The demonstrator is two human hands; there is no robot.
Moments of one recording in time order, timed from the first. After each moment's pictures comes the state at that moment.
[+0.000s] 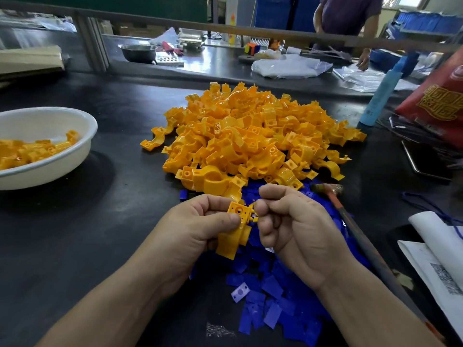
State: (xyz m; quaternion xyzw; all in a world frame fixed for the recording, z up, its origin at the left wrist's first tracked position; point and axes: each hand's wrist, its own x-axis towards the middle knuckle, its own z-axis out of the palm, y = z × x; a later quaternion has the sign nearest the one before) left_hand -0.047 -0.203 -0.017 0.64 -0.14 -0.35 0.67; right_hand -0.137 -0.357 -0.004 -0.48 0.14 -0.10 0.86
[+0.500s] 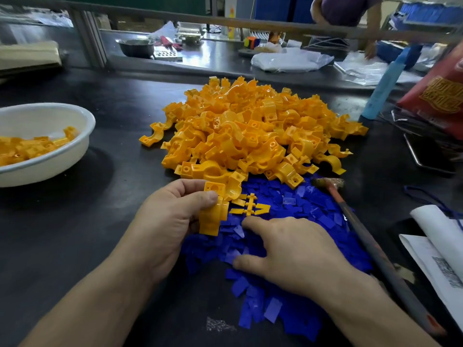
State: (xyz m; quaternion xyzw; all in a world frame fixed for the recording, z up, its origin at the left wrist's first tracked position) left_hand -0.031 -0.198 -0.019 0.64 -0.10 -0.27 0.71; right_hand -0.145 -0.354 -0.012 -0.99 0.09 0.03 0.04
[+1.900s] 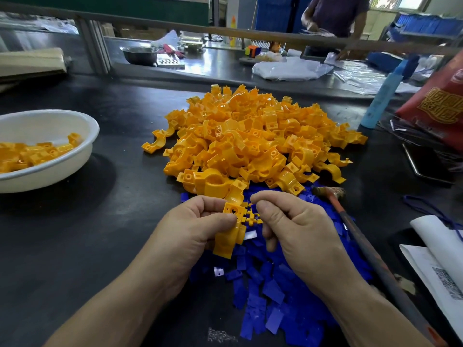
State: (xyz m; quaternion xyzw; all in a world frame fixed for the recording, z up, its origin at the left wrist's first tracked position) left_hand -0.043 -0.203 -0.024 0.66 -0.14 -0.31 0.67; right_hand -0.142 -0.355 -0.009 -0.80 0.12 -0.19 0.56
